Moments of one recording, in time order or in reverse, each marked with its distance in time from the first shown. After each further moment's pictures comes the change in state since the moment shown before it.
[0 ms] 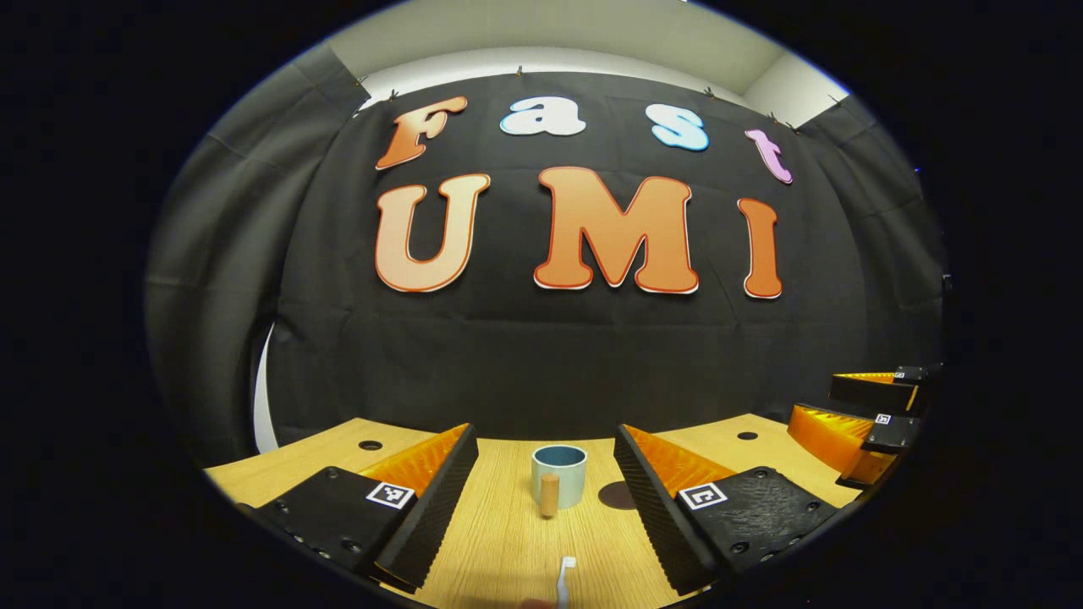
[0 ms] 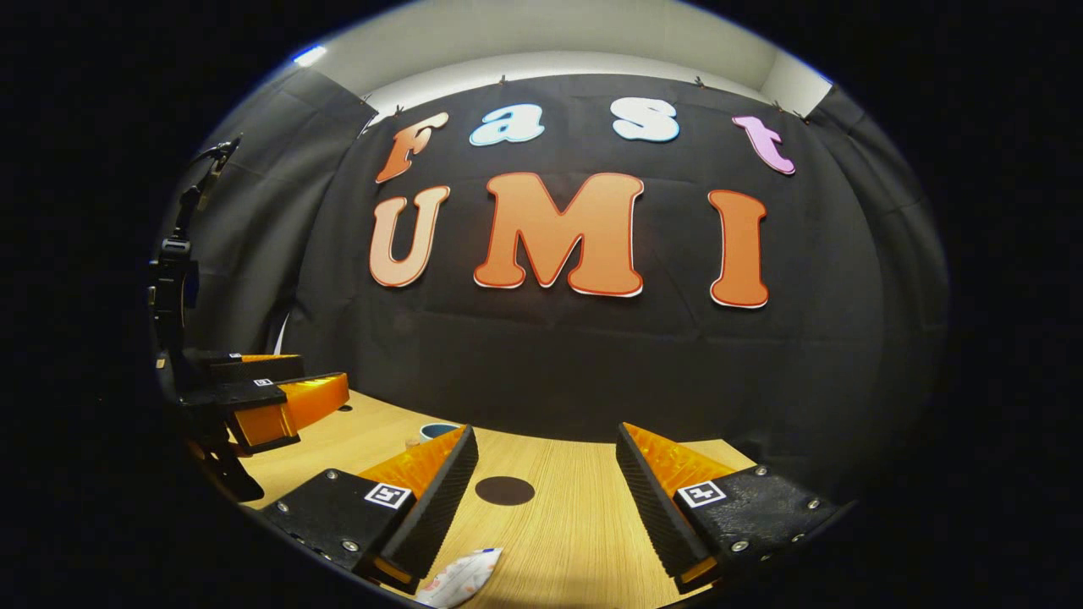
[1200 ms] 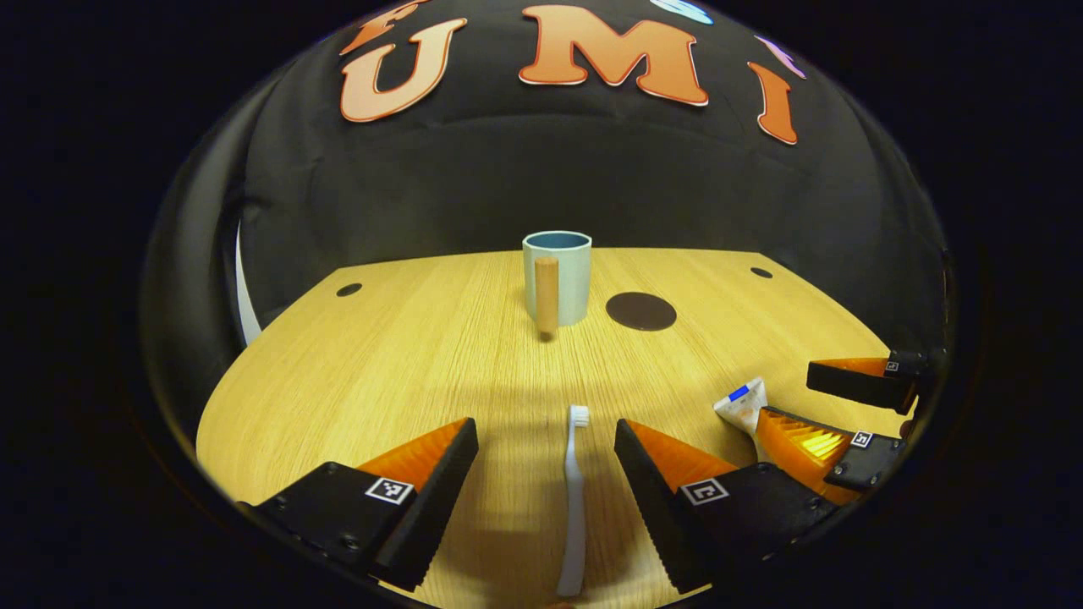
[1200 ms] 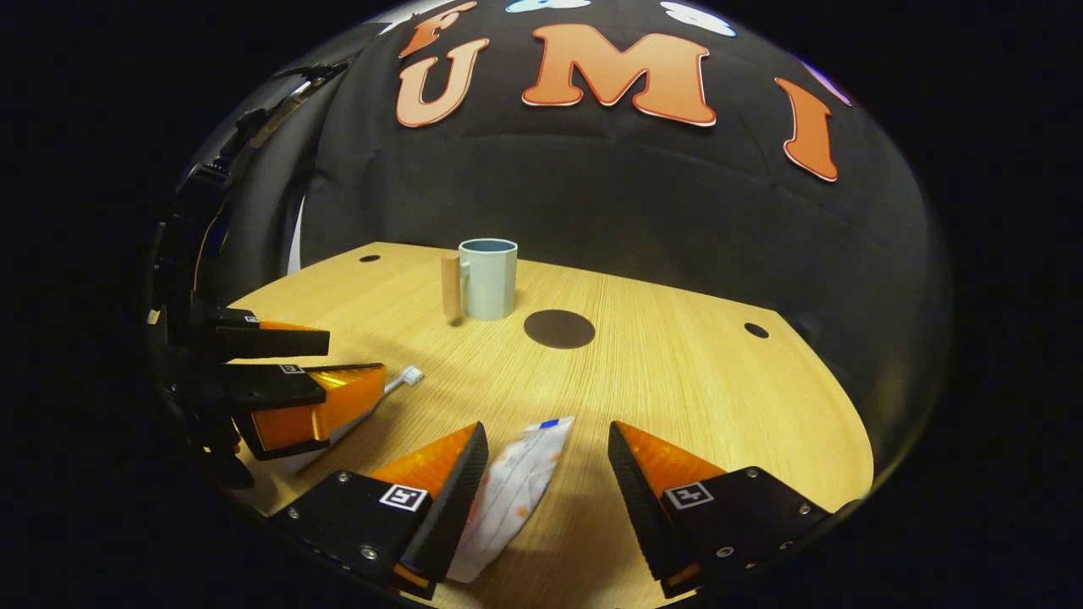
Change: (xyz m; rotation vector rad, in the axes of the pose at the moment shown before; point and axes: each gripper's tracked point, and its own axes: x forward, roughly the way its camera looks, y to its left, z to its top) left arm -0.023 -0.005 -0.193 0.039 0.653 -0.027; right arm -0.020 0.064 -0.165 -0.054 0.567 0.125
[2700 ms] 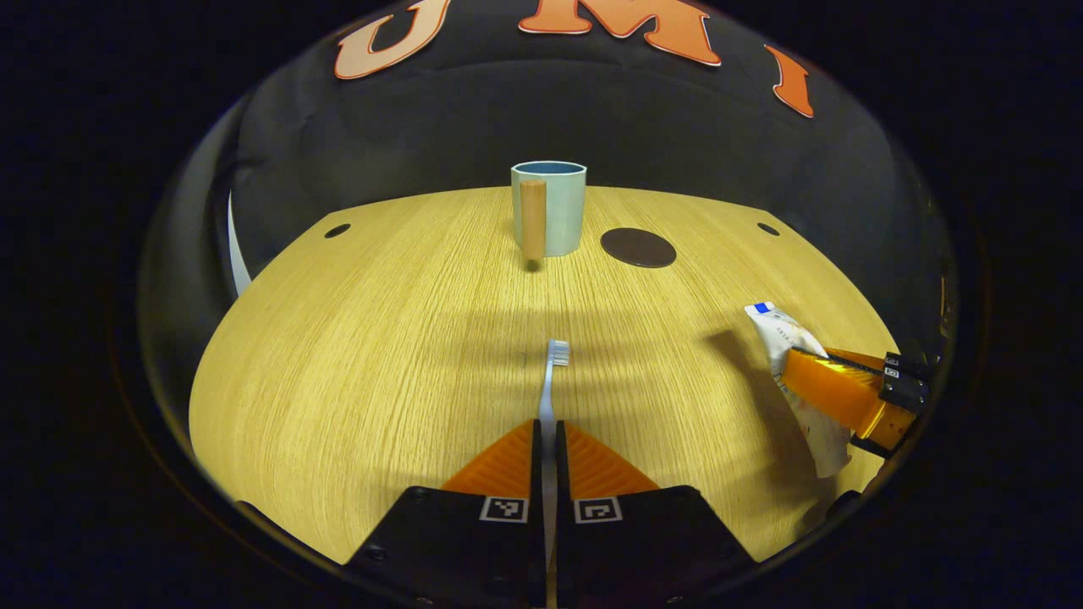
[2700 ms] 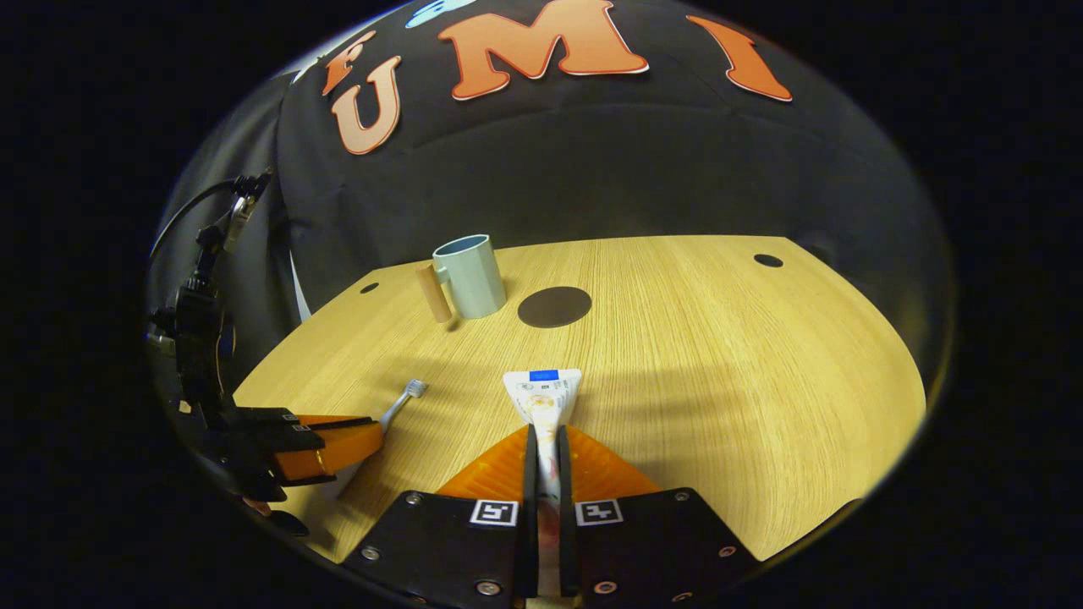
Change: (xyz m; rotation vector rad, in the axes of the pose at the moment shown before) left arm 0.010 0.002 -0.065 -0.053 0.171 -0.016; right arm 0.004 -0.015 -0.013 0.250 0.047 0.086
